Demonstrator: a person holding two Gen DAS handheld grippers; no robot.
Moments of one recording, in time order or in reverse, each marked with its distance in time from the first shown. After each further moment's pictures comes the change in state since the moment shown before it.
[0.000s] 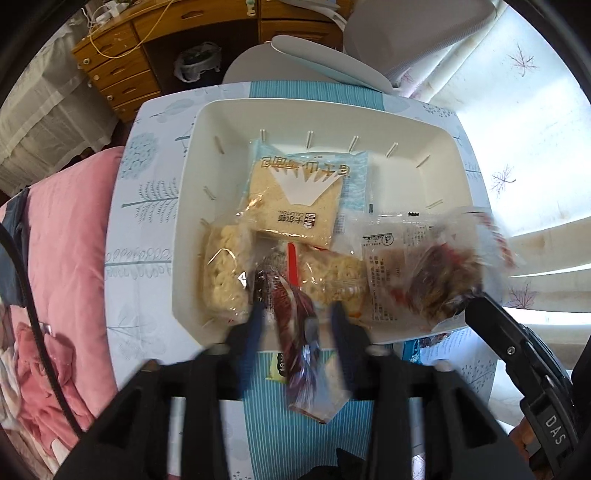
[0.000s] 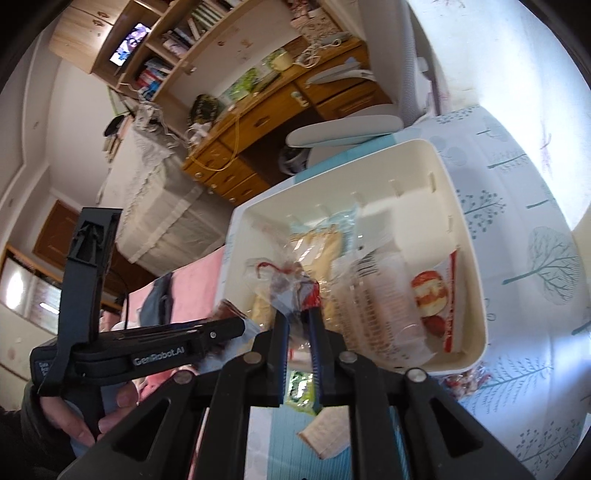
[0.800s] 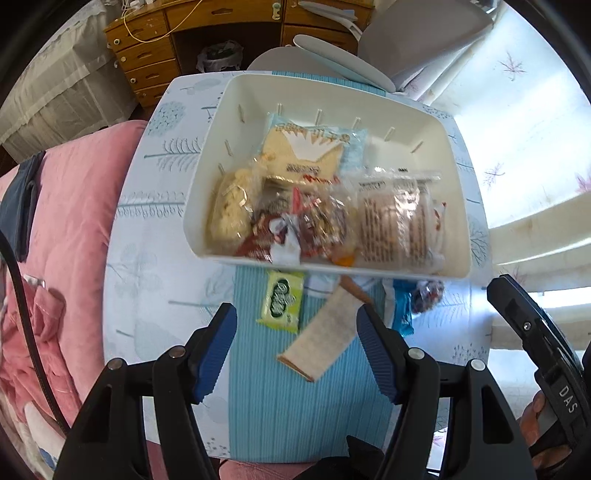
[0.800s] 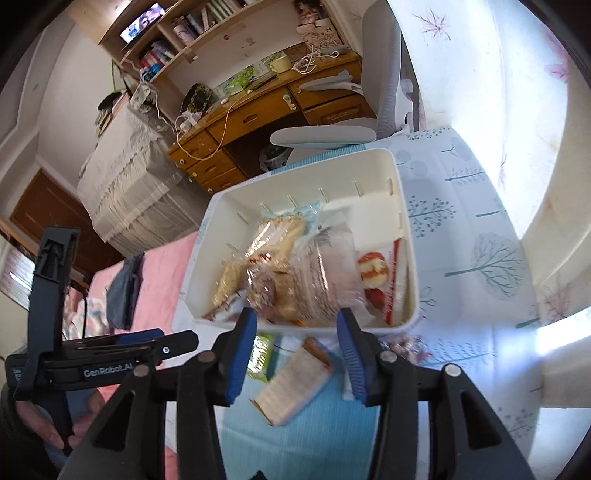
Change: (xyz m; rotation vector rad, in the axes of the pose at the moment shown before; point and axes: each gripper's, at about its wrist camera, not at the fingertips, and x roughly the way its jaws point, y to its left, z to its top) left arm -0.025 -0.004 -0.084 -0.098 -0.057 -0.010; right arm -0.056 -0.007 -0.036 -0.129 -0.009 -0.131
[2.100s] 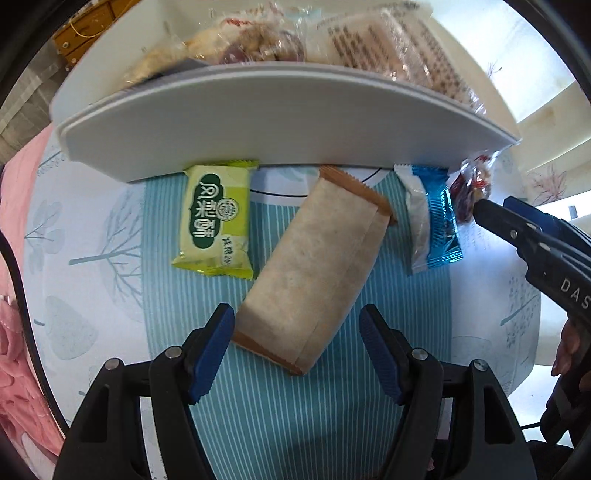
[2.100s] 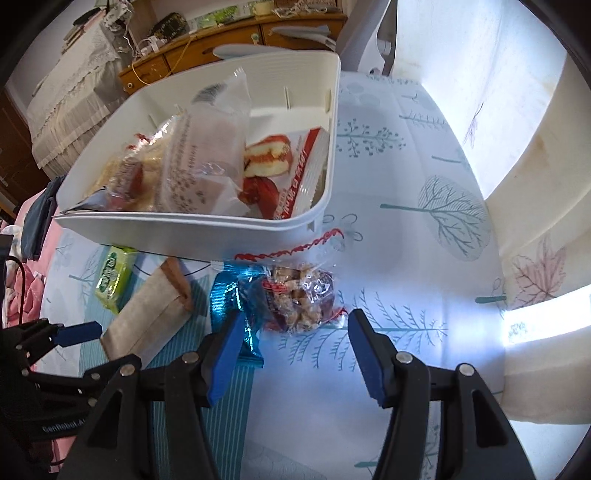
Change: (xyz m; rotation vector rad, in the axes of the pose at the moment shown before) left arm 0.133 -0.027 -0.070 0.169 0.077 -0.019; right arm 0.082 -0.062 -0.053 -0.165 0.164 -0.308
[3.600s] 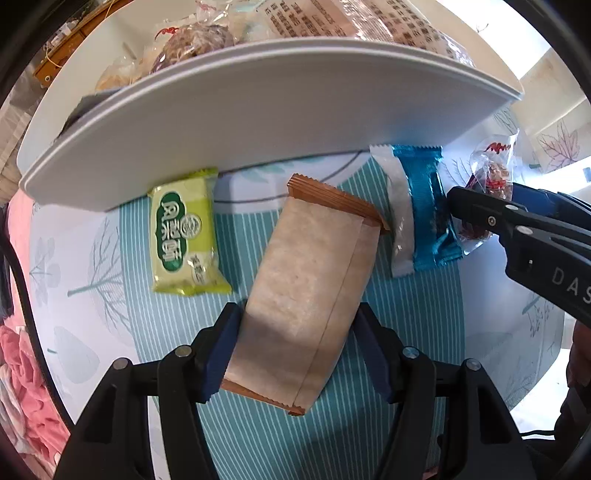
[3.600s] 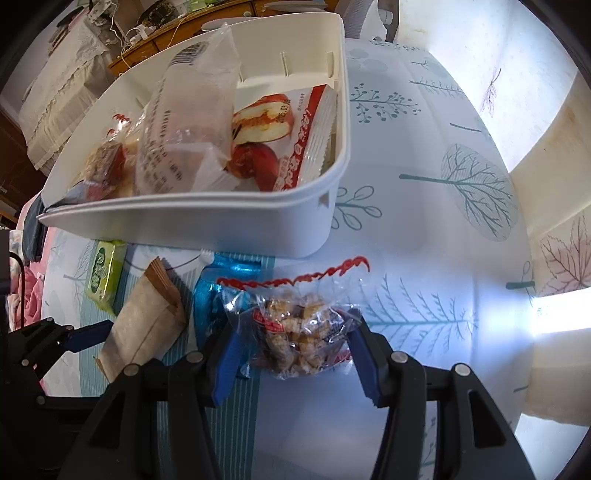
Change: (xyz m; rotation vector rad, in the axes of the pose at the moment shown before) left arm 0.026 -0.044 0.018 0.109 0.039 0.081; right arm 0.025 0.004 -0.005 0.036 0.090 0.033
